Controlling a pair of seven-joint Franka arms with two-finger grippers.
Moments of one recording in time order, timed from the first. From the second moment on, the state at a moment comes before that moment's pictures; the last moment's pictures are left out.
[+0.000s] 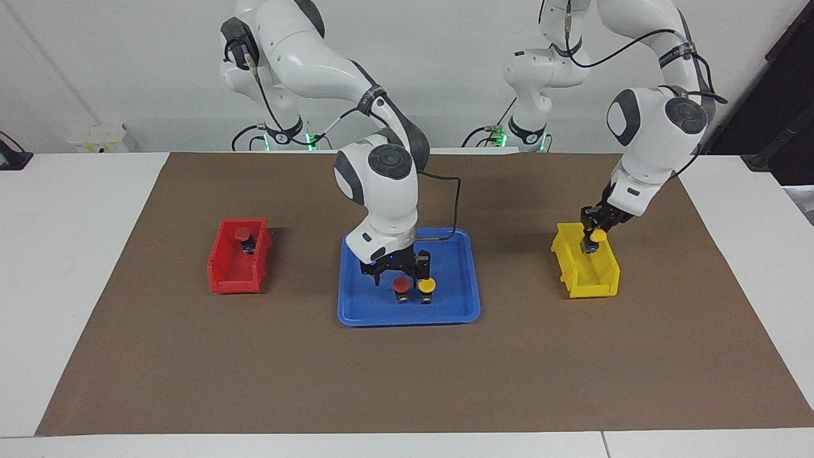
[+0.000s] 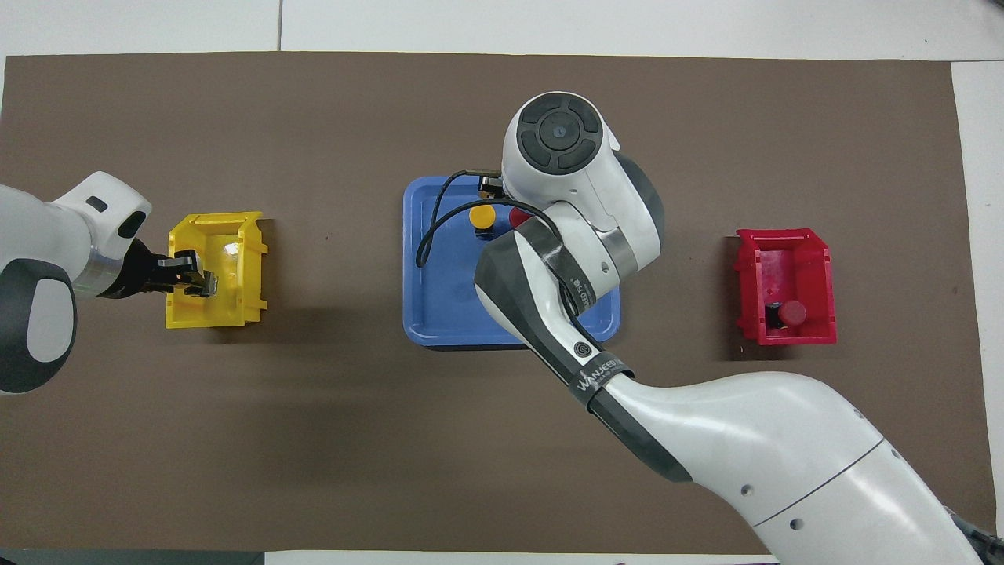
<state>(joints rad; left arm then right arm) -0.06 -0.04 0.01 -2.17 -0.02 2.13 -0.15 0.44 0.59 0.10 -1.40 -0.12 2.10 0.72</state>
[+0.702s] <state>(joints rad) -0.06 -0.02 0.01 -2.27 -0.02 2.29 -0.15 0.44 0.59 0.10 -1.47 -0.12 2.14 0.72</state>
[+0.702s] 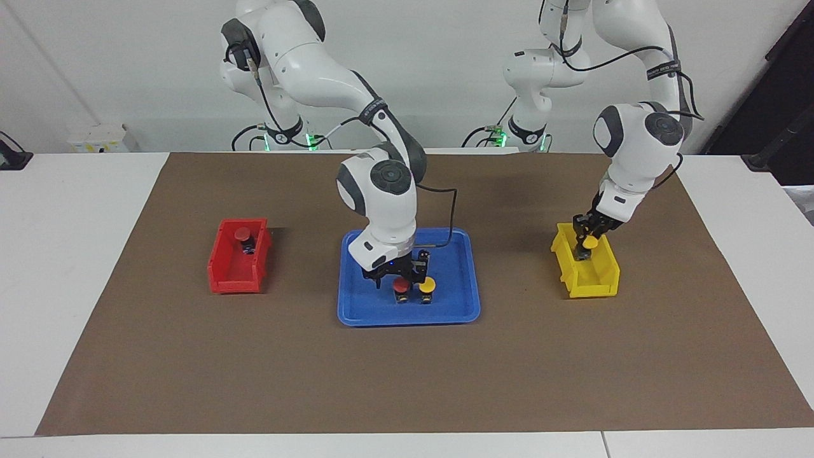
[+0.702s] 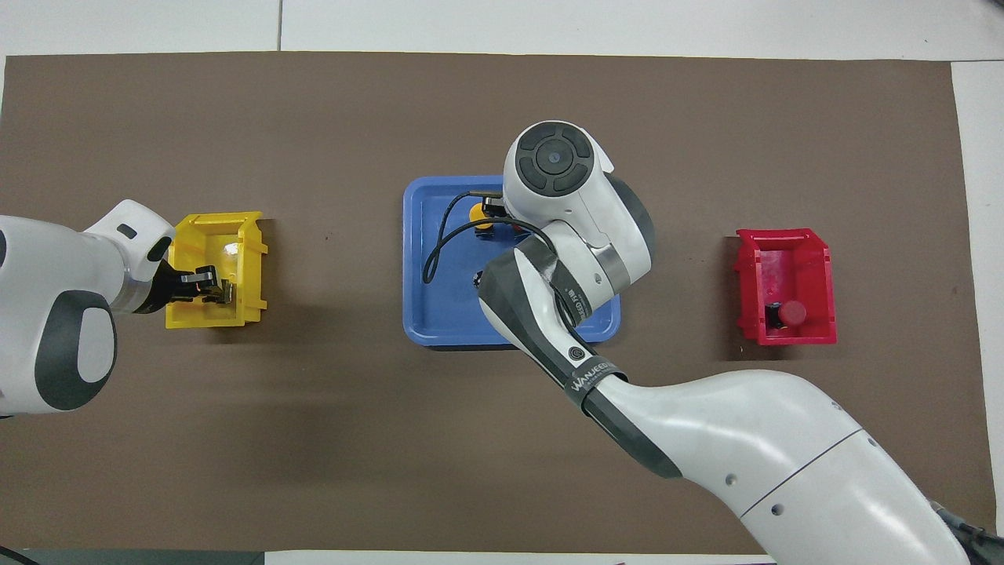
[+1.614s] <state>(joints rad) -0.06 -0.02 0.00 -2.16 -0.02 2.22 -0.15 0.43 0.57 0.10 -1.45 -0.12 2.11 0.70</state>
